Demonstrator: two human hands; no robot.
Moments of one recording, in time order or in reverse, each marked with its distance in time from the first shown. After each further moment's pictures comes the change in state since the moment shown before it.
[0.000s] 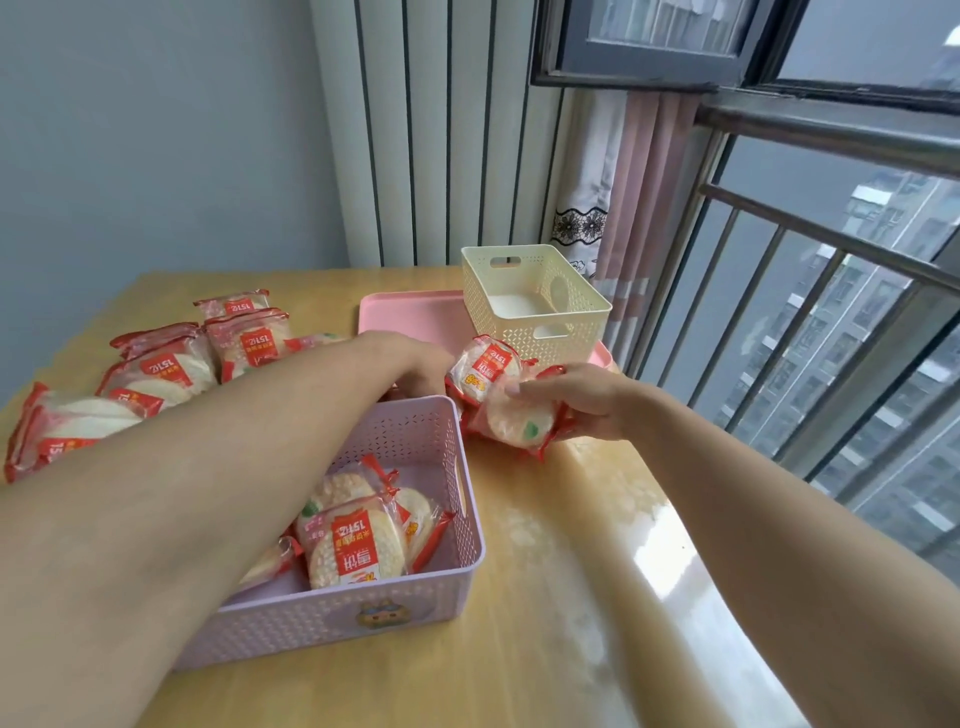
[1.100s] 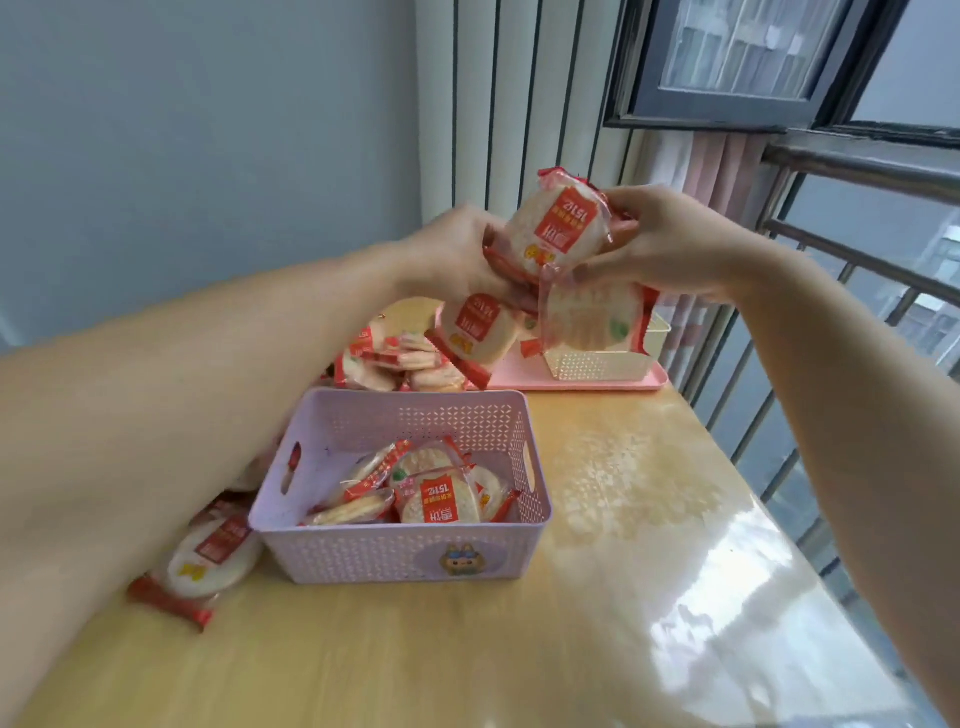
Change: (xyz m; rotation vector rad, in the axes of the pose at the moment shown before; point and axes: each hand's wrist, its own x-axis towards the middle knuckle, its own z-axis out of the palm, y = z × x) left_hand -0.145 -0.008 -0.062 -0.627 0.670 0.268; right_hand -0.140 -0.157 0.035 -0.651 0.244 -0.600
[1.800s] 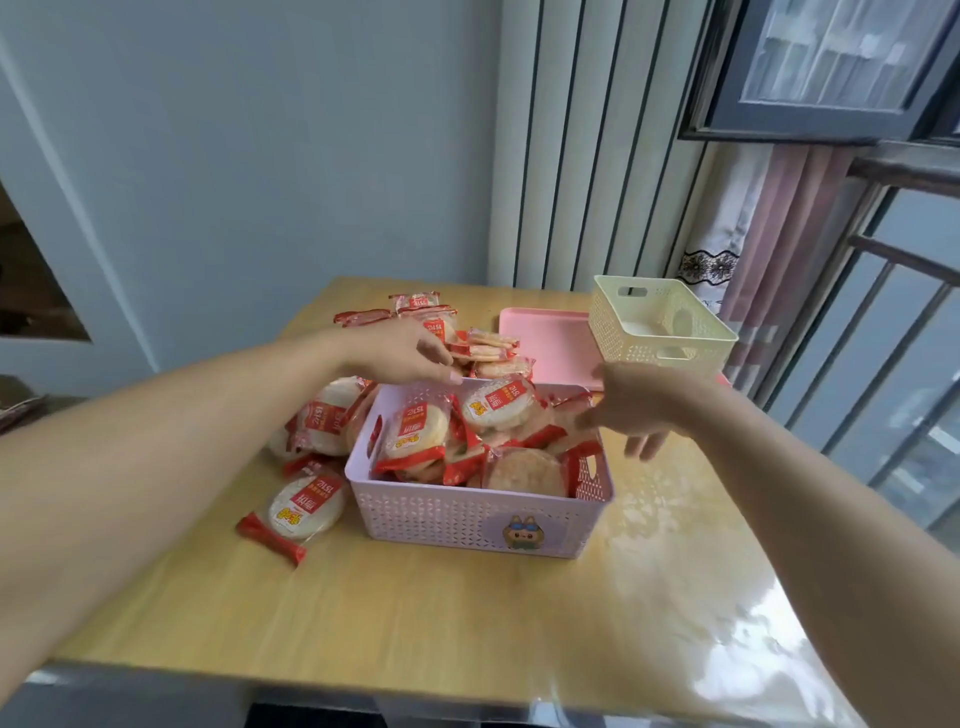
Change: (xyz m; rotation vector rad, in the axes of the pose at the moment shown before) left_hand -0.110 -0.108 -0.023 0.276 -0.180 -0.326; right_hand -0.021 0.012 0.124 -0.370 -0.386 0.373
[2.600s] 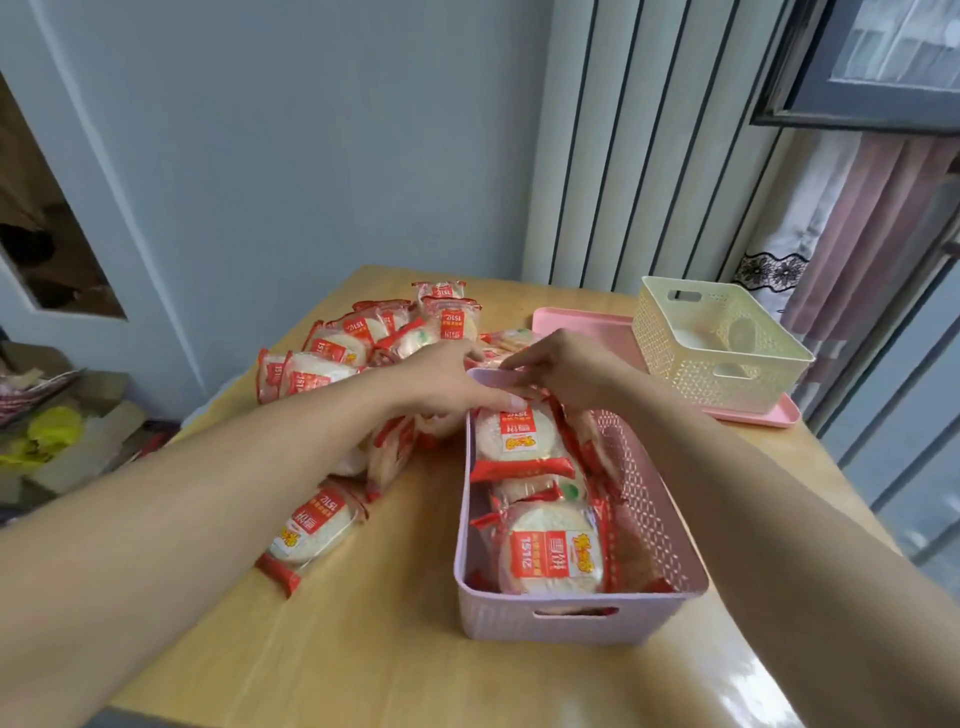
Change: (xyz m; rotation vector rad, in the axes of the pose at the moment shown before) left_hand 0.027 0.007 0.040 -0.146 0.153 -0.170; right_hand 0.112 -0.051 0.017 0.000 0.264 -0.545
